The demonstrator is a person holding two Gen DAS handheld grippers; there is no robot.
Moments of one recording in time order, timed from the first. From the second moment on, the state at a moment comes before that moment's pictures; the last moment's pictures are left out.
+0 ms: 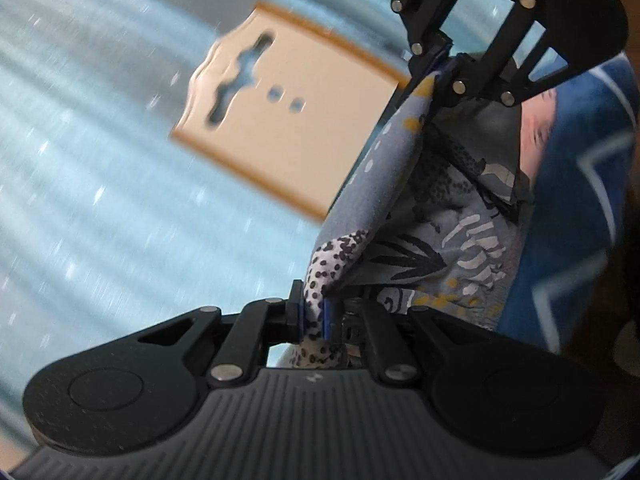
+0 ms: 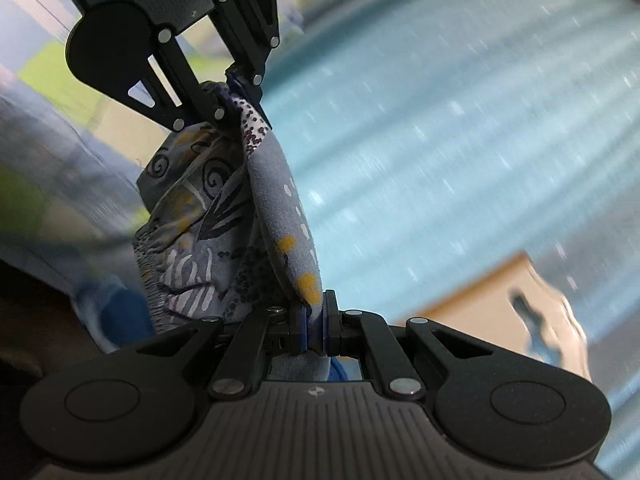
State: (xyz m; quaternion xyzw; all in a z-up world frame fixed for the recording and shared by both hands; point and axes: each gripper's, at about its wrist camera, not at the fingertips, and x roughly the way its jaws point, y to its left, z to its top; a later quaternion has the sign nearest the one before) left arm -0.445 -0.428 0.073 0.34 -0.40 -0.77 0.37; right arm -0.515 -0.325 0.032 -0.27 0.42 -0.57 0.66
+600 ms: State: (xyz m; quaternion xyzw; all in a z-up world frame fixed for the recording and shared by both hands) left arm -0.592 -0.493 -0.054 0.38 -0.39 -0.80 0.24; right arm -0.681 -0.380 -0.031 -0.21 0.47 -0.65 0.56
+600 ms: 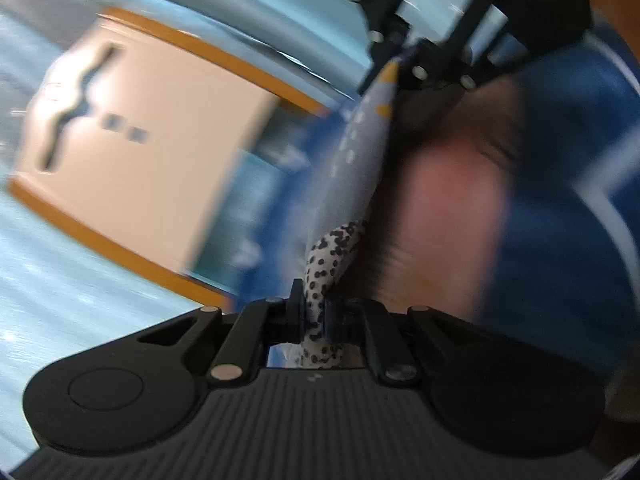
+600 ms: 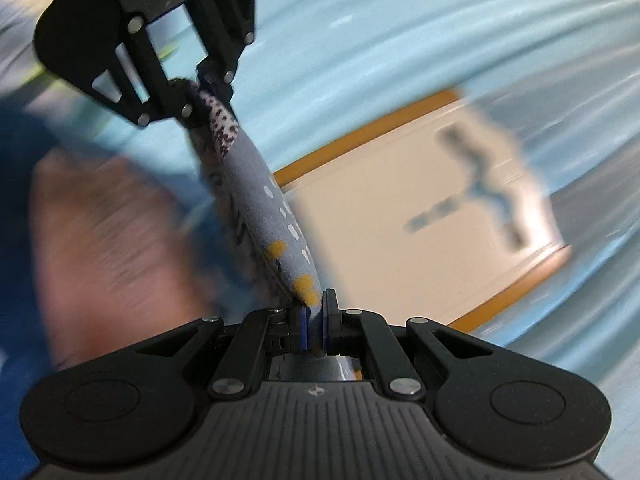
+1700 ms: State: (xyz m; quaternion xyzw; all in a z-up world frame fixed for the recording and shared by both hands) left arm -0.557 -0.484 -0.072 0.38 -0.41 -0.78 0.27; right arm -0.677 -0.325 -0.107 -0.16 0.56 -0.61 0.54
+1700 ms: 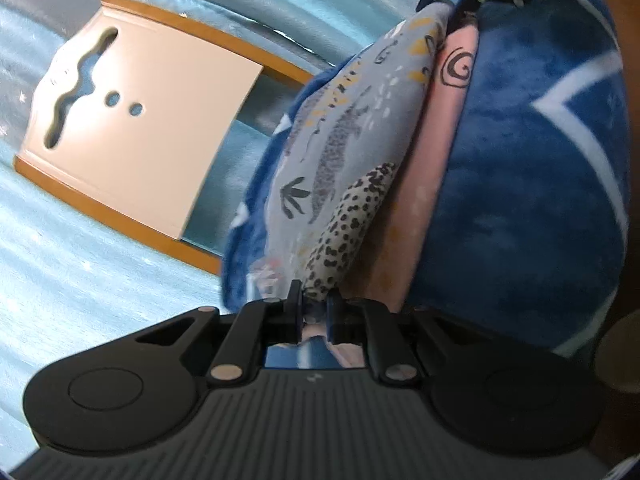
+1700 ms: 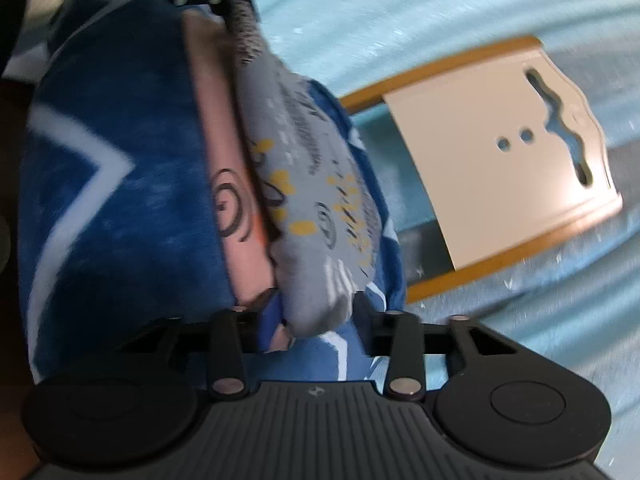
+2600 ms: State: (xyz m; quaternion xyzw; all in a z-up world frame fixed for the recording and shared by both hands) left arm -0.526 -0.445 -0.082 0.37 -0.43 -0.78 0.27; right arm -0.673 -0.312 -0.110 -0.17 0.57 -0.61 0.52
